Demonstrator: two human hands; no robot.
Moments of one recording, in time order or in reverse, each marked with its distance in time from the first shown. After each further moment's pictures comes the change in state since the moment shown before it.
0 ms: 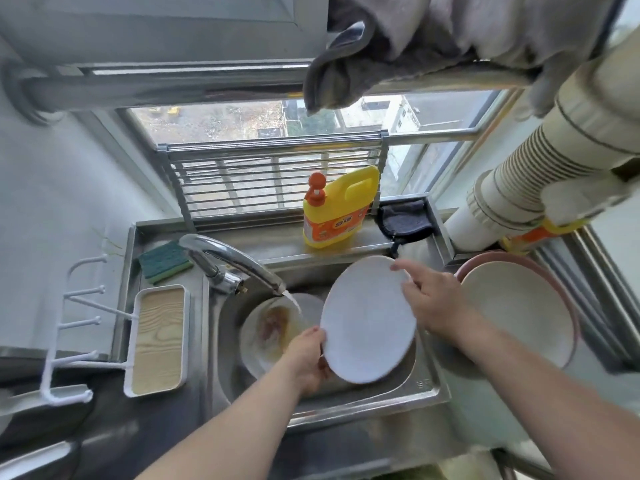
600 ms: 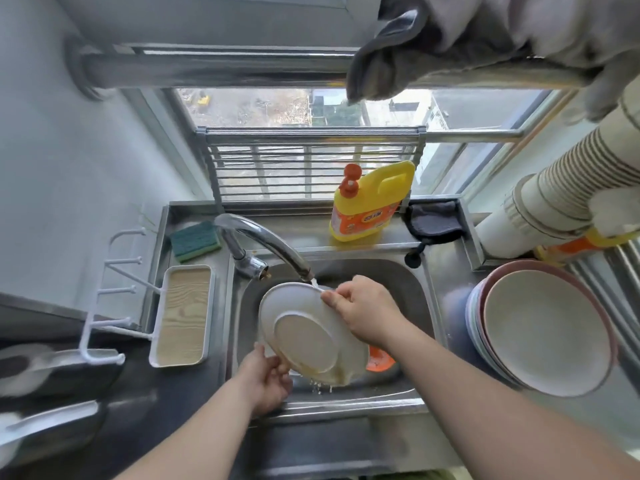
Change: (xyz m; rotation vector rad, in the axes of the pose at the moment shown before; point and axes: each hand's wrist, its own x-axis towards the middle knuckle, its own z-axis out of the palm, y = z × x) left_hand 0.000 -0.019 -0.119 -0.461 0.157 -0.181; right_hand 0.005 -0.089 0.090 0.071 -0.299 -0.118
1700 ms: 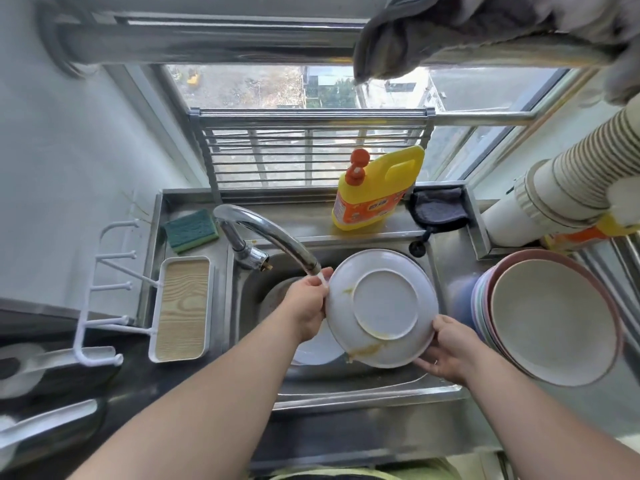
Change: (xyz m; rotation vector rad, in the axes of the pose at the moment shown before) left_hand -0.007 0.030 0.118 0.397 -0.234 0.394; right_hand -0.033 0.136 0.005 1.157 0.225 0.953
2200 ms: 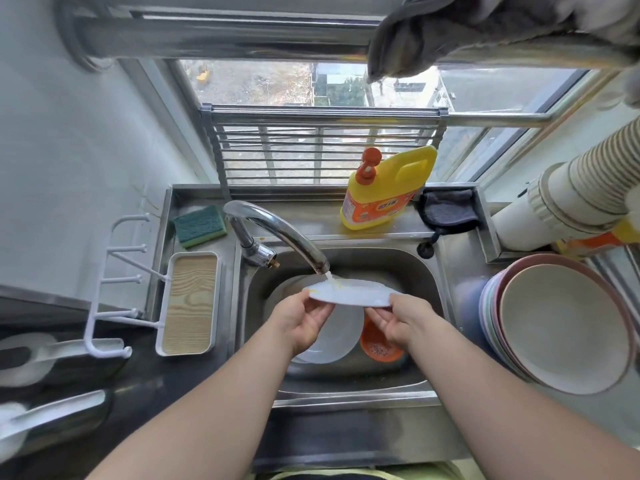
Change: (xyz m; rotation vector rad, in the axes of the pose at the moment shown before) left_hand -0.013 -0.008 -0.032 -0.596 0.026 -0.176; right_hand -0.014 -0.018 0.100 0.192 -0.015 -0.011
